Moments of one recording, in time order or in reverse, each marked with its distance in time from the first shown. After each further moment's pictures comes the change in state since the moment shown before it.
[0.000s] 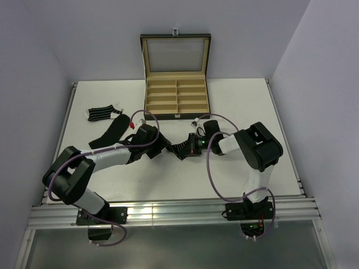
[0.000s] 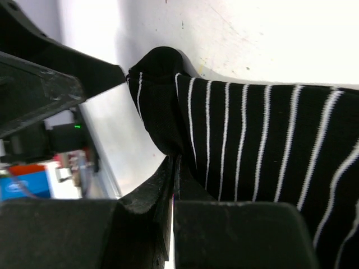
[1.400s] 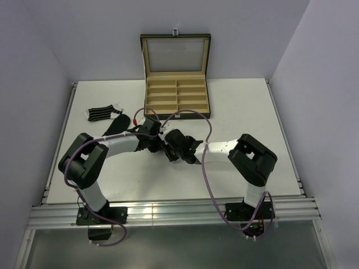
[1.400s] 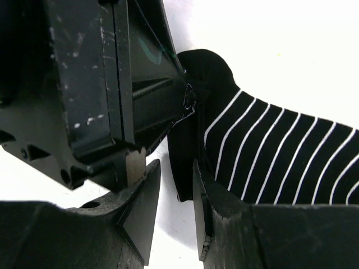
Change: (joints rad) left arm 0.031 0.205 0.203 -0.210 0.002 0.031; right arm 0.457 -0.063 0.224 -0.332 0.885 -0.421
